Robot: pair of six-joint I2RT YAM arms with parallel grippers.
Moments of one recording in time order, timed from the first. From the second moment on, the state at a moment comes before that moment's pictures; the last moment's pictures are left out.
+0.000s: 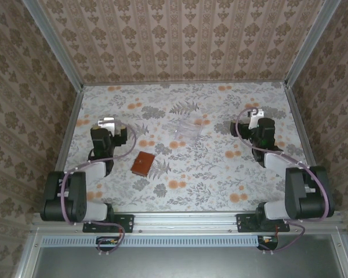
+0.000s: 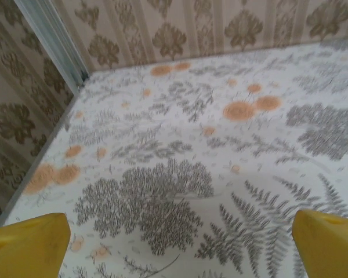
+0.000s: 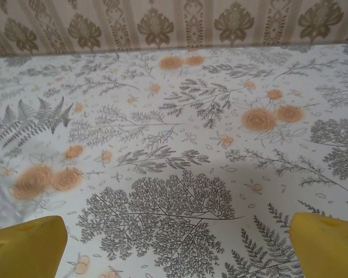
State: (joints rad) left arm -0.15 1.27 0.45 0.49 -0.21 0.10; right arm 0.01 1.32 0.60 0.29 -0.06 0.07
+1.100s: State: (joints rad) left arm -0.36 1.28 0.84 -0.51 0.06 -0.29; right arm 0.38 1.74 1.24 -0.48 -0.05 0.65
